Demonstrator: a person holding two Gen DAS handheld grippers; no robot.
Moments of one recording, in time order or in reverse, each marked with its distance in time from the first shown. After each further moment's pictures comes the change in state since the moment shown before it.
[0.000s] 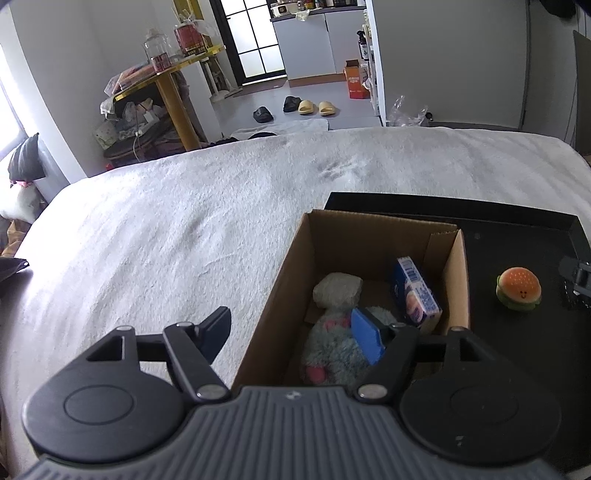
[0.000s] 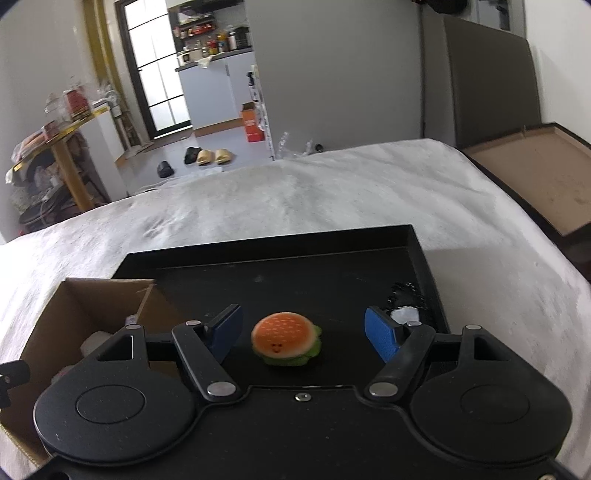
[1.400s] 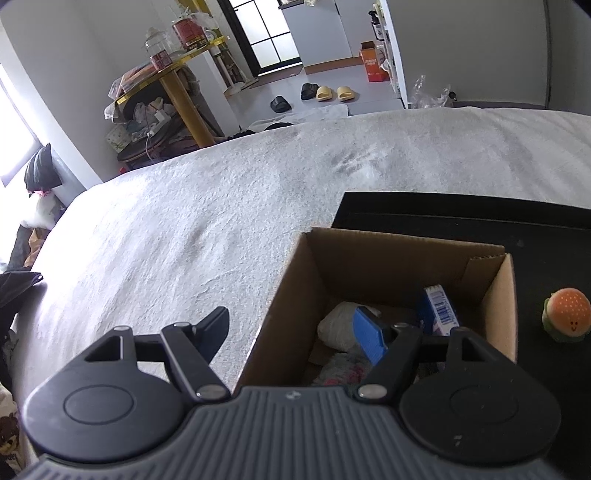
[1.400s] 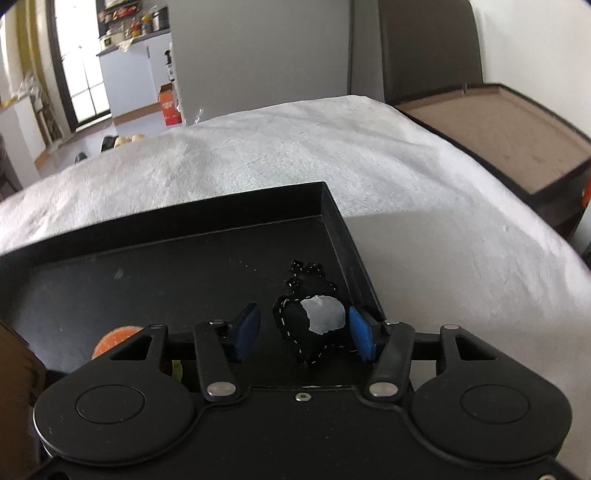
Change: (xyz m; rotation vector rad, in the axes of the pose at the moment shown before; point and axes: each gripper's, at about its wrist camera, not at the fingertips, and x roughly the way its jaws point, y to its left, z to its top) left arm 0.056 -0.025 0.027 0.039 0.046 0.111; right arm 0.099 -0.053 -0.016 0.050 0.051 -0.243
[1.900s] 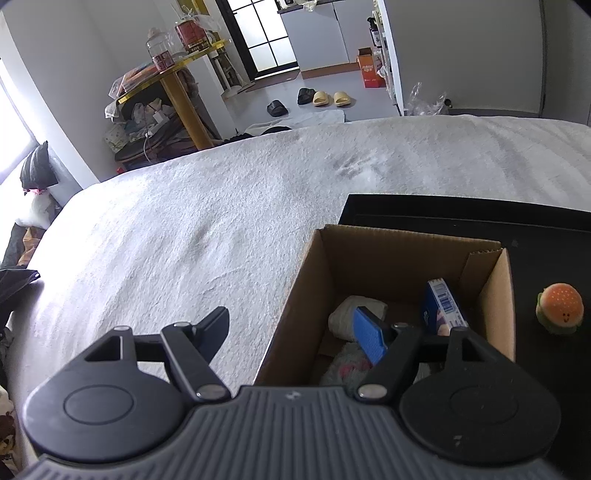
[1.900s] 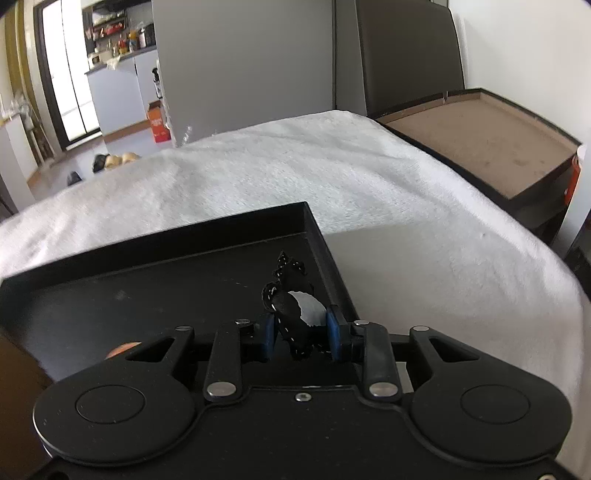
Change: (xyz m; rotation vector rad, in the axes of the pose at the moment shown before) left arm -0.013 0.020 -0.006 -0.009 -0.016 -0.037; right arm -0.024 -0.011 0.008 0.071 -0.035 0.000
